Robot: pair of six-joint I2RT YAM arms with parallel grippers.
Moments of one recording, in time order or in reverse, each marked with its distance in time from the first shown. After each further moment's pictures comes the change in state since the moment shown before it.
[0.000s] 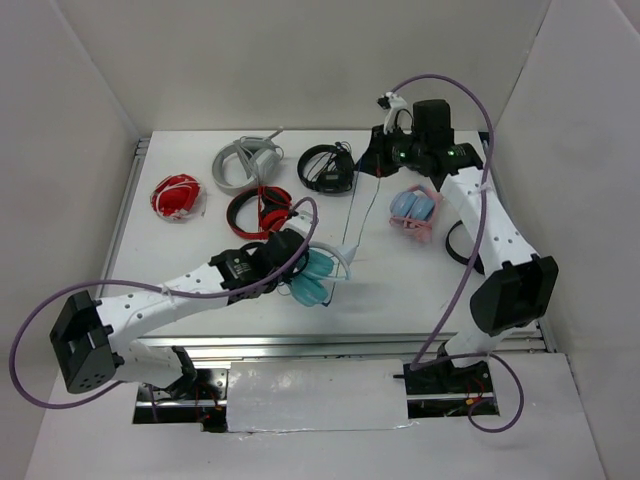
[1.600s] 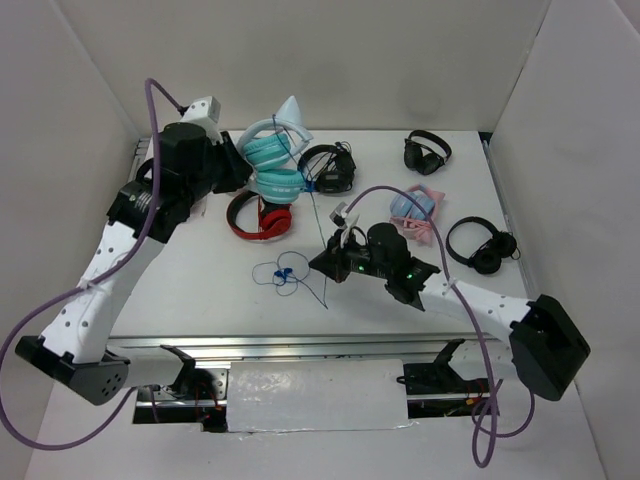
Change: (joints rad) left arm 0.512 -0.006 0.628 -0.265 0.372 -0.257; right arm 0.521 -0.432 -1.018 0.845 0.234 0.179
